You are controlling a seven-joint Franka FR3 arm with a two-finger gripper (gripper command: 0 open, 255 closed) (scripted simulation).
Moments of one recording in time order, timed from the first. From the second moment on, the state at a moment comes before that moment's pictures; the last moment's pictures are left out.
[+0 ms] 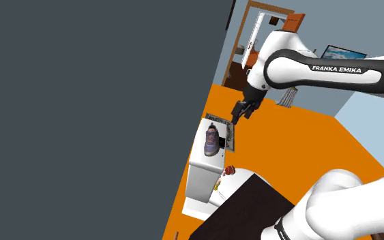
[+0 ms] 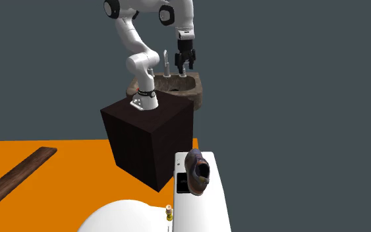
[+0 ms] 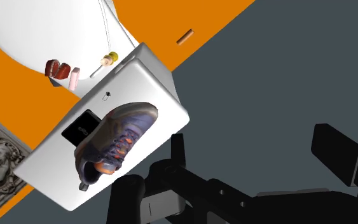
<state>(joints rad) -0.04 -0.62 -0.09 -2.47 -0.06 1.91 -0.05</state>
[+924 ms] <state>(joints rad) -0.11 -0.14 -0.17 -2.35 -0.13 2.29 -0.05</state>
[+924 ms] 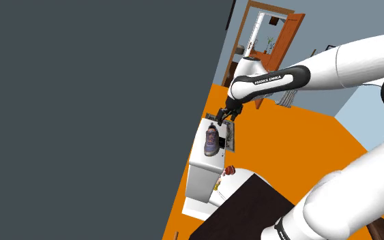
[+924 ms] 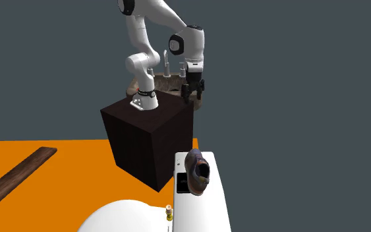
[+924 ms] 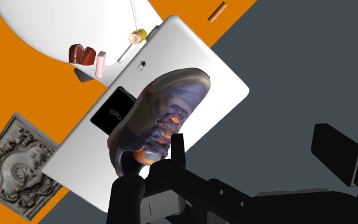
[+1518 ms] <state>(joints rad) -0.15 0.19 -0.21 -2.16 -0.12 2.44 -0.05</state>
